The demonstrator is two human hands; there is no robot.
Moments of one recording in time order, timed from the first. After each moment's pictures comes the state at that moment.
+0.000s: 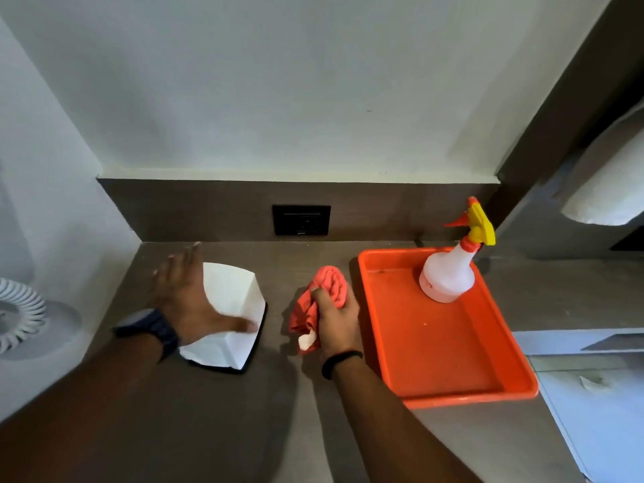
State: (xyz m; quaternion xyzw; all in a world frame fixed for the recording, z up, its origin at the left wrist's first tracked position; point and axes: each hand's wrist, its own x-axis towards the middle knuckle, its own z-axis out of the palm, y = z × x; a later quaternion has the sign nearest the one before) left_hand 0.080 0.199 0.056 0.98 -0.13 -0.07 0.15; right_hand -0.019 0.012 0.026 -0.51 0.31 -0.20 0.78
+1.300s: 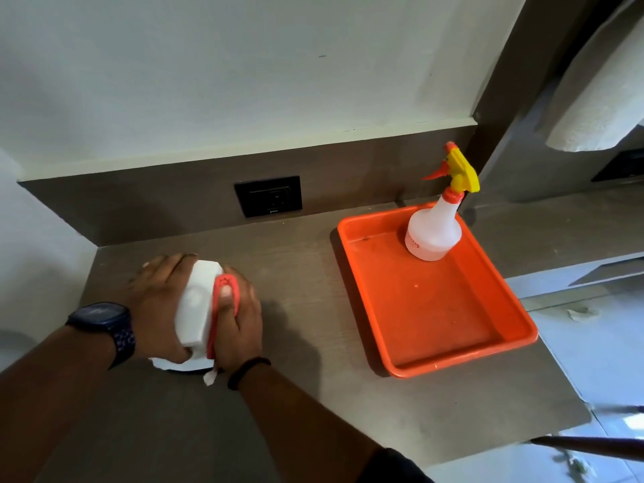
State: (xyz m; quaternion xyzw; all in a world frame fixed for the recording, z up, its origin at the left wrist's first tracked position) left_hand 0.108 0.210 0.032 0.93 -0.37 -0.06 -0.04; right_hand 0.022 0.114 -0.041 -0.69 0.22 -0.20 0.66
